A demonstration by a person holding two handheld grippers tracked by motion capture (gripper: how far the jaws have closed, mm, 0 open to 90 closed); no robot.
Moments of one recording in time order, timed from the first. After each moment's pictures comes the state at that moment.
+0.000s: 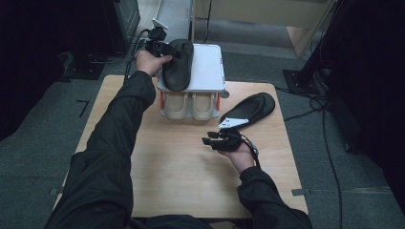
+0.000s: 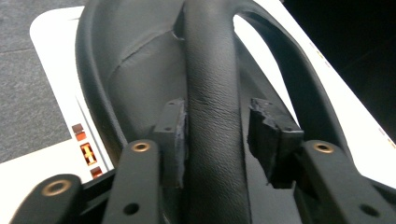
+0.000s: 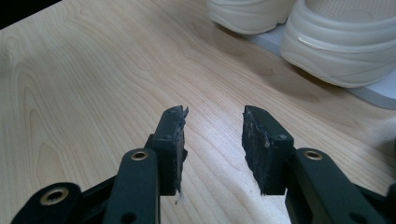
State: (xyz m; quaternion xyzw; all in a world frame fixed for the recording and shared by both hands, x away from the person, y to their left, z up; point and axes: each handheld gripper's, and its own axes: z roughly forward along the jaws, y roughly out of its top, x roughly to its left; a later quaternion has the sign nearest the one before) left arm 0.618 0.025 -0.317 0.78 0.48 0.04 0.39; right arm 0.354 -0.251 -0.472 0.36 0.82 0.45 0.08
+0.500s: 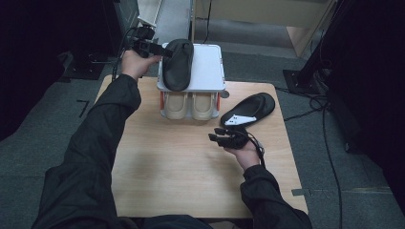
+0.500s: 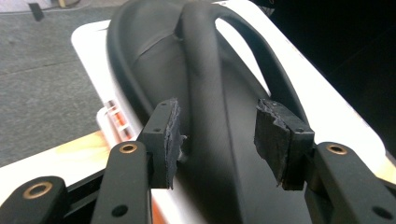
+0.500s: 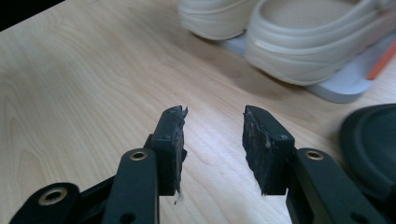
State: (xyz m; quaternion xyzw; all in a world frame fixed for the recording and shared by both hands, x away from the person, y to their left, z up) left arm 0.581 0.063 -0.295 0.78 0.47 0.06 0.41; right arm 0.358 -0.271 -0.465 0.38 0.80 0.45 0.10
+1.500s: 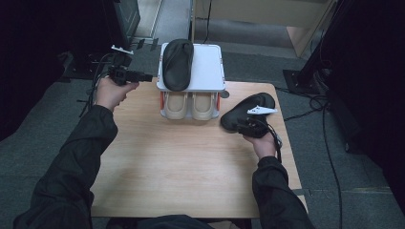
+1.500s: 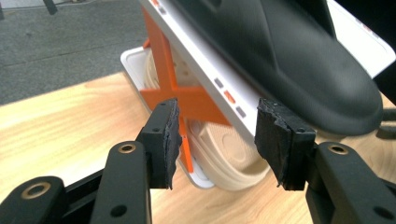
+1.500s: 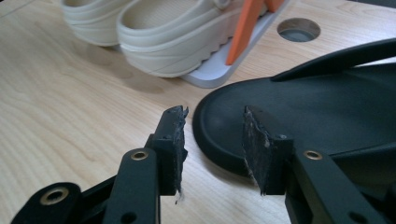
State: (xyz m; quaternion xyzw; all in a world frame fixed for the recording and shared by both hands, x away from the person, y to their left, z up) left arm 0.504 0.123 -0.341 0.78 0.46 0.08 0.41; right arm 0.391 -0.340 -0.468 0.46 0.76 0.42 0.15
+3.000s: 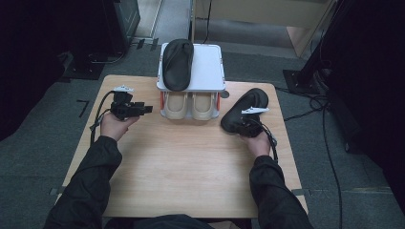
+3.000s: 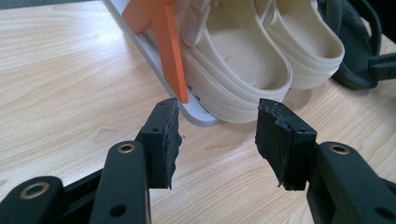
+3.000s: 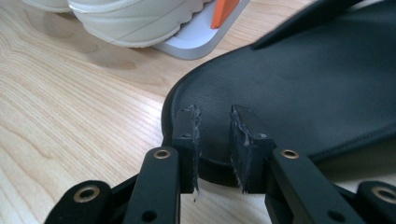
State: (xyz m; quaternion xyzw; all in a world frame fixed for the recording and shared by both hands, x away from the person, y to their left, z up) left arm 0.452 0.132 -0.433 0.78 0.45 0.08 0.43; right arm 0.409 -0.333 -0.494 0.49 0.77 0.38 0.13
